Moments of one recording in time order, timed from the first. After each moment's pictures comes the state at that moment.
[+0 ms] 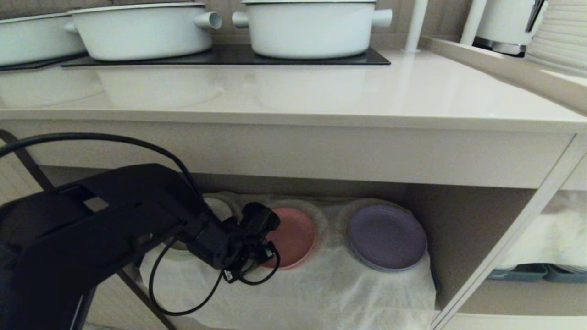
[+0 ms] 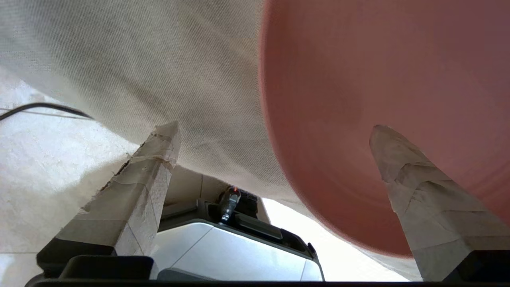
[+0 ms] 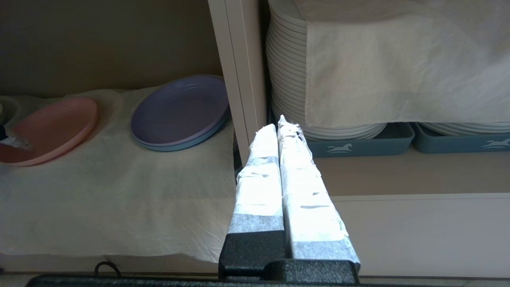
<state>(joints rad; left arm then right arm) -0.55 2.28 -1.06 -0.13 0.27 -1.02 0.00 0.00 0.00 -0.01 -0.06 0.10</state>
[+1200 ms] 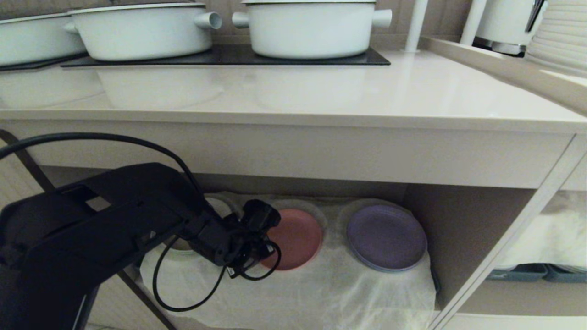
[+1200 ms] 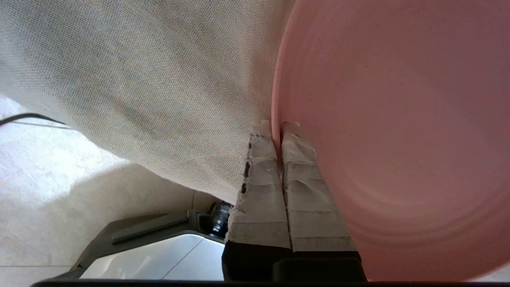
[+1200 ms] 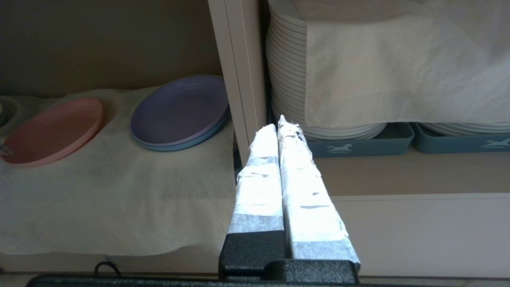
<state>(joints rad) -0.55 2.29 -1.09 -0.13 0.29 -1.02 0.00 0.00 0.00 -0.01 -0.06 0.10</state>
